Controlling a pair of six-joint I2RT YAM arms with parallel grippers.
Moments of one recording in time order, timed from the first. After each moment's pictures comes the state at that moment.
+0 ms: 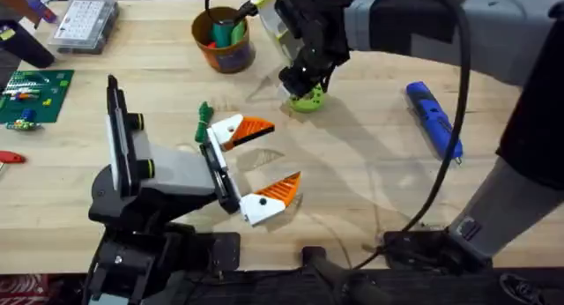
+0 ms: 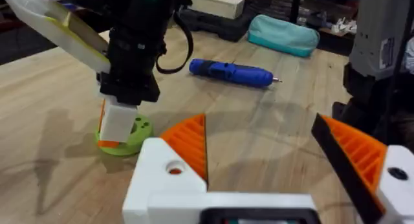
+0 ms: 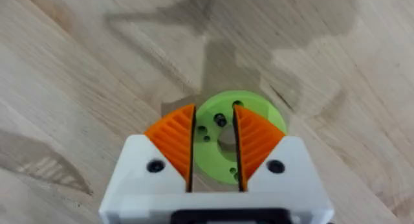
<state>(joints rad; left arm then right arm) -0.16 0.00 0.01 -0.09 0.98 -0.06 0.62 1.99 1.48 -0.74 -0.03 -0.13</state>
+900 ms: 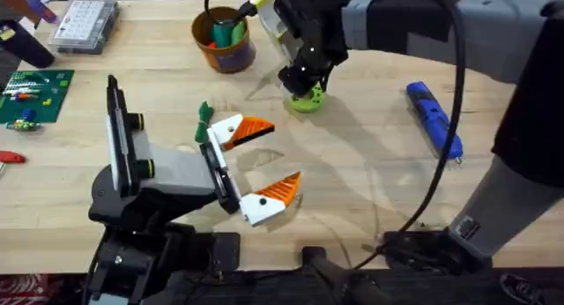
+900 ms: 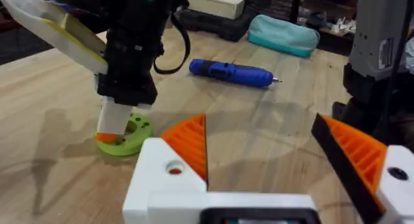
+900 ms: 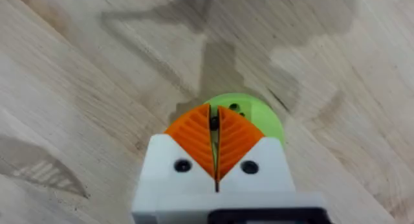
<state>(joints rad) -0.16 0.00 0.01 -0.09 0.98 -0.06 0.62 2.00 1.50 -0.74 -0.02 -0.13</state>
